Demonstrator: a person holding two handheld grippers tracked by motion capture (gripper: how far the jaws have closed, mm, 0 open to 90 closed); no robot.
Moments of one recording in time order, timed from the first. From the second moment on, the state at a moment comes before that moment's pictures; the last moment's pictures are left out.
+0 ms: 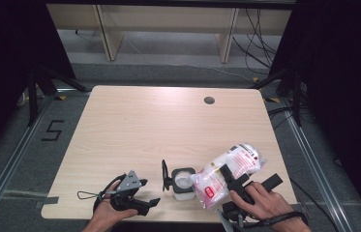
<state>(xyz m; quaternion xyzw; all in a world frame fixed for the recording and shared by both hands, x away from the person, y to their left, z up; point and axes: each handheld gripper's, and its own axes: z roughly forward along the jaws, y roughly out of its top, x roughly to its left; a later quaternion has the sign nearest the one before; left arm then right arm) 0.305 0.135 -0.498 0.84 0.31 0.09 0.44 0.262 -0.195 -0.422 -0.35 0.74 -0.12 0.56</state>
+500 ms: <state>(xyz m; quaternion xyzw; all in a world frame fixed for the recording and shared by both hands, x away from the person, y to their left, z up) 0.305 0.135 -0.498 0.83 0.31 0.09 0.45 0.263 -0.196 -0.422 -0.35 0.74 -0.12 0.56</state>
